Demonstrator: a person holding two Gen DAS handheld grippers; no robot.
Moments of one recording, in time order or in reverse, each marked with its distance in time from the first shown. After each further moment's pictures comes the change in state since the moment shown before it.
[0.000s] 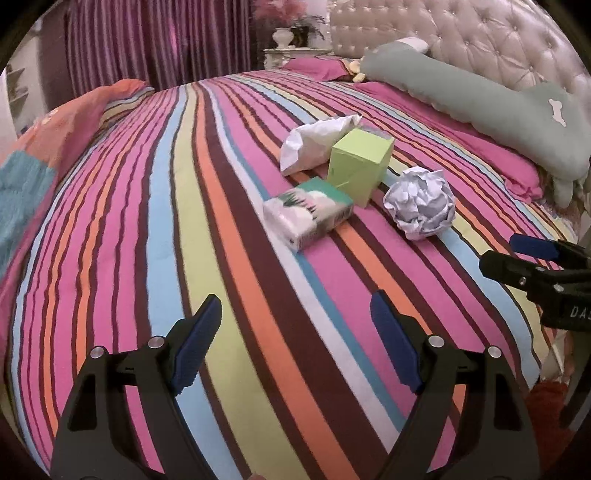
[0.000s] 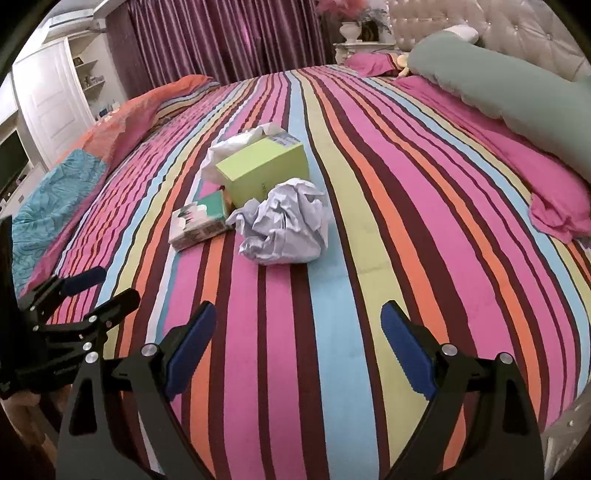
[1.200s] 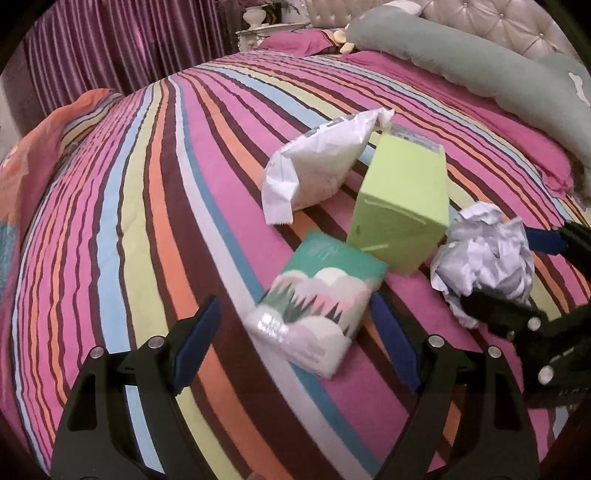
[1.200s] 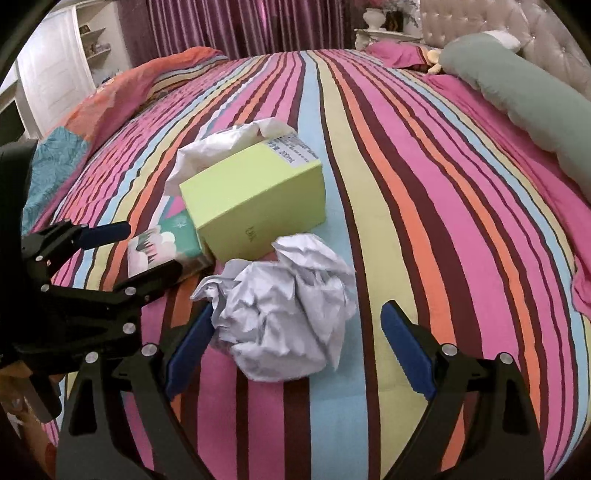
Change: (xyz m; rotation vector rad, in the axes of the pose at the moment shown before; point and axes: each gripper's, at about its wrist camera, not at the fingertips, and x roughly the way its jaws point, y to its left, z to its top) left arm 0.093 -0.002 0.077 0.108 0.097 0.010; right arm 0.074 0.007 0.055 -0.102 0.079 -0.016
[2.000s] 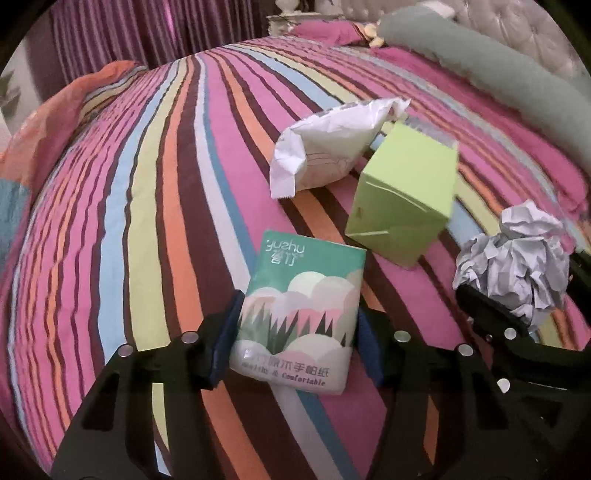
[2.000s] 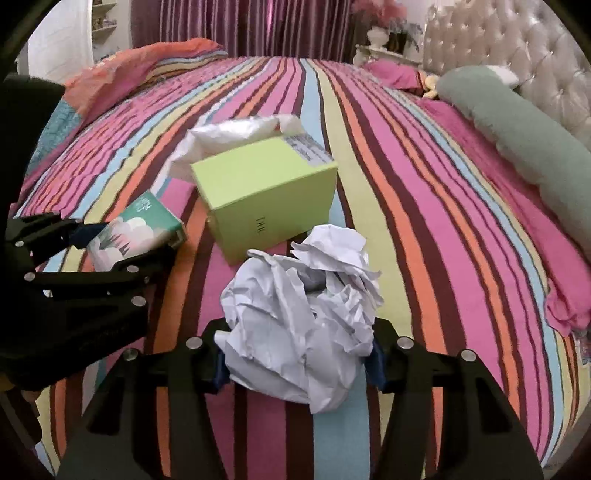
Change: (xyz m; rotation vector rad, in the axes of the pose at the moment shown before) left arm -0.008 -0.006 -0.015 -0.132 0.038 0.039; right arm -0.013 0.023 -0.018 -0.097 -0.044 -0.134
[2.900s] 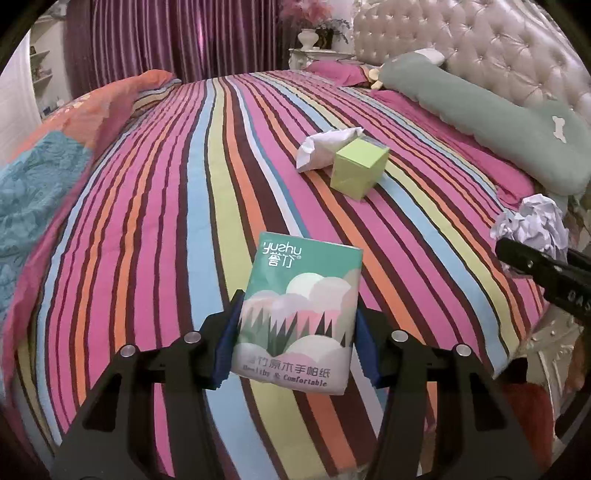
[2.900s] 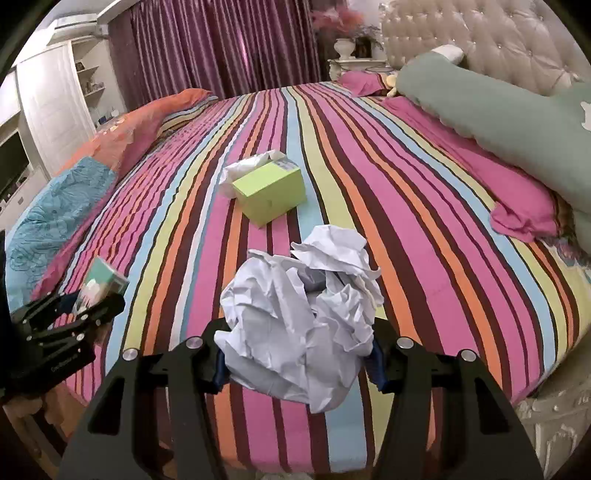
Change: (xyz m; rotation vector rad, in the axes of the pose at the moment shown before) left arm -0.148 0.009 -0.113 -0.074 -0.128 0.001; right arm -0.118 -0.026 -0.060 0.207 -0.082 0.112
